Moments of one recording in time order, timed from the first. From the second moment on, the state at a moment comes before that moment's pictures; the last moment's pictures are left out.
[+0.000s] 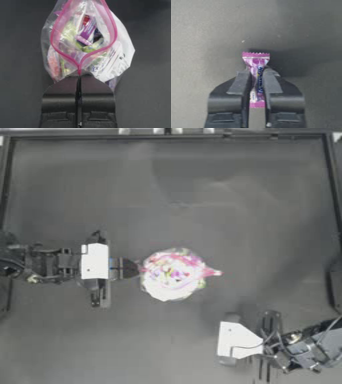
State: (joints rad) left arm 0.09 -0.04 0.96 -0.13 -0.45 0.27; right arm 0.43 0.07 0.72 -0.21 0.63 0.84
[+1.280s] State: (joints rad) left arm 0.08 -0.04 0.96 -0.13 -0.46 0.27; right arm 0.19 -0.23 0.69 -0.50 0.52 0.73
